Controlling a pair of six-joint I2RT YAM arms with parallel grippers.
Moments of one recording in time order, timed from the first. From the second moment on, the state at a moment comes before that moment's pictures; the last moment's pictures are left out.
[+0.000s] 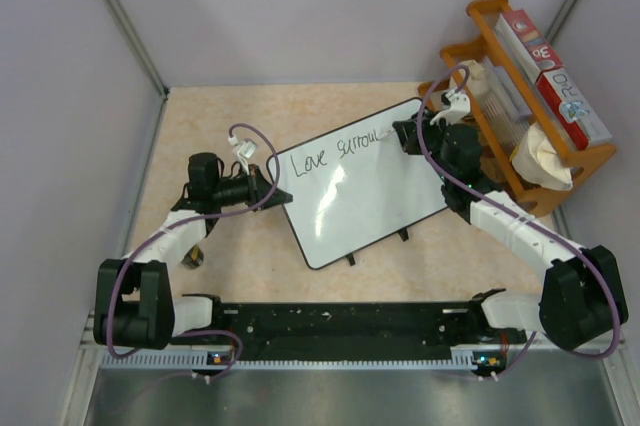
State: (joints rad) left arm -0.08 1.25 0.61 0.12 1.01 -0.29; right arm 0.40 1.26 0.81 0.37 0.03 0.46
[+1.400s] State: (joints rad) left arm -0.08 1.25 0.61 0.12 1.01 -0.29; right arm 0.38 1.30 0.89 0.36 0.04 0.45
